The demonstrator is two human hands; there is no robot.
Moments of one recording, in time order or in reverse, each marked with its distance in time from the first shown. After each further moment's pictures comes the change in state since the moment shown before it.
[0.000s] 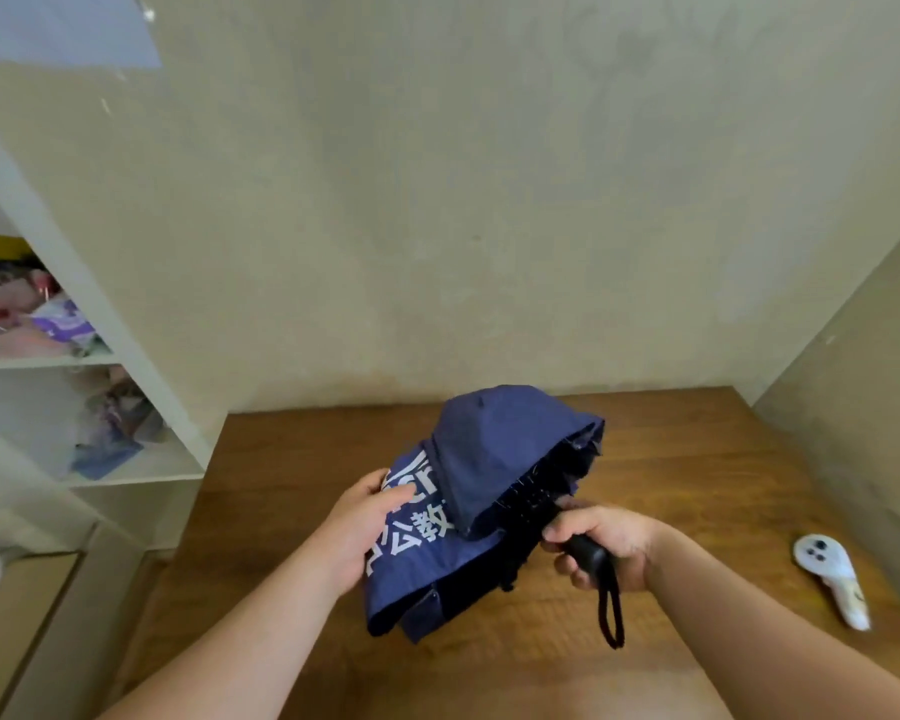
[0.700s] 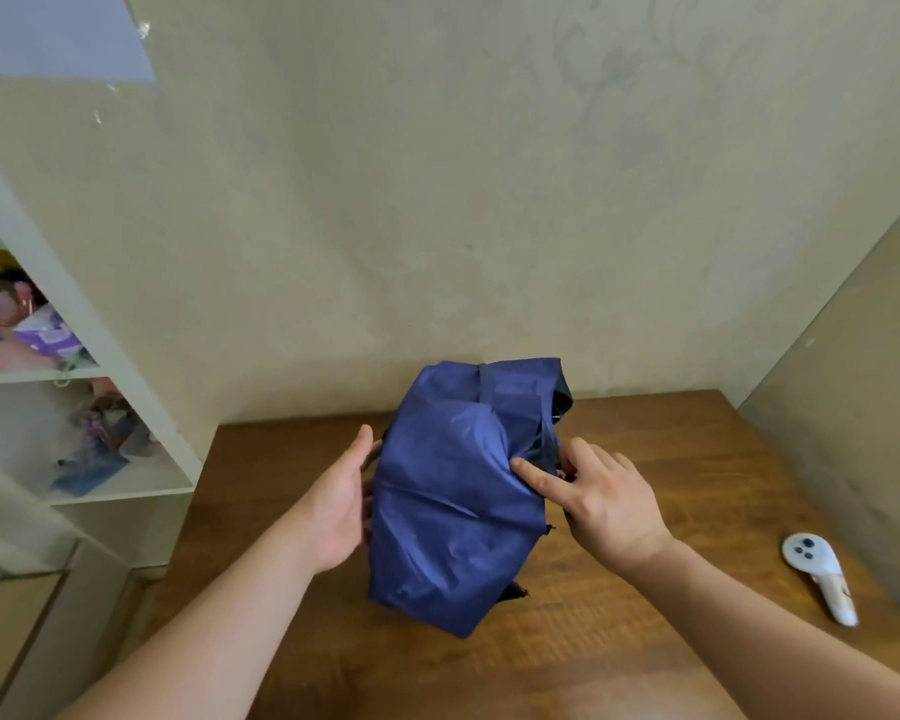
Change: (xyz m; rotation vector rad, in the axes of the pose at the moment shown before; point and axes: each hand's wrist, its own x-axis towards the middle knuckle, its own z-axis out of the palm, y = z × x) left_hand 0.010 0.034 -0.019 -0.116 -0.126 -0.074; right_hand -0.007 -0.008 0.008 -1.756 0.970 -1.295
